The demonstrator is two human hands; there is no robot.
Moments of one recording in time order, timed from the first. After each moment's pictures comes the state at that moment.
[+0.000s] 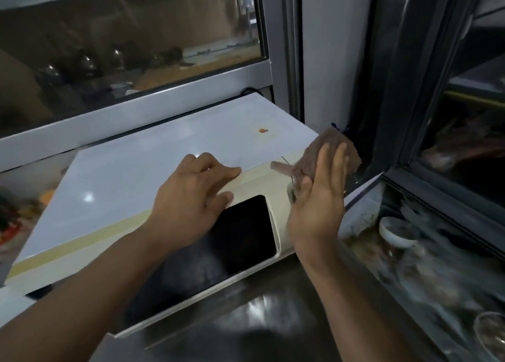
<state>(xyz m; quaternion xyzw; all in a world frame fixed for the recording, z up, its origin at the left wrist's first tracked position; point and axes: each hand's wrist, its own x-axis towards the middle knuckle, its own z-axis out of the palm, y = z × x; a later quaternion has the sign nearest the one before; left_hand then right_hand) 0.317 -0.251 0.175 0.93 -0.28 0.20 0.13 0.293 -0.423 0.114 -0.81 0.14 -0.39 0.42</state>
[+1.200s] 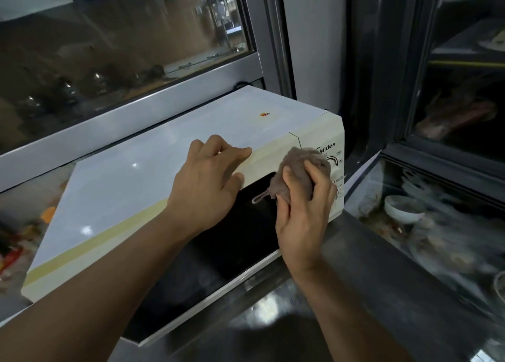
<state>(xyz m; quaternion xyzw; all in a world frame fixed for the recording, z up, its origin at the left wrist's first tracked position) 0.322 -0.247 0.165 0.92 -0.31 0.20 0.14 0.291 -0.366 0.051 -0.75 0.12 -0.56 0.33</state>
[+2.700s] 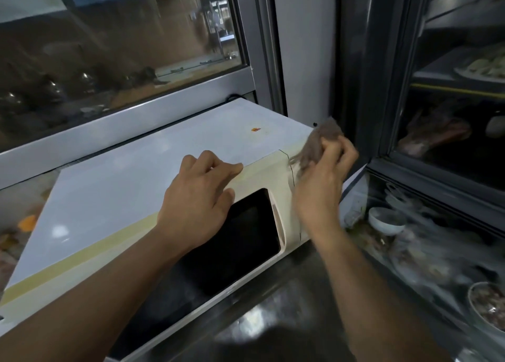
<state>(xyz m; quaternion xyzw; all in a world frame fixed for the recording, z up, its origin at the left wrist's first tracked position) 0.324 -0.247 0.163 0.91 -0.31 0.22 0.13 0.311 -0.430 0.114 -0.76 0.21 -0.44 0.43</state>
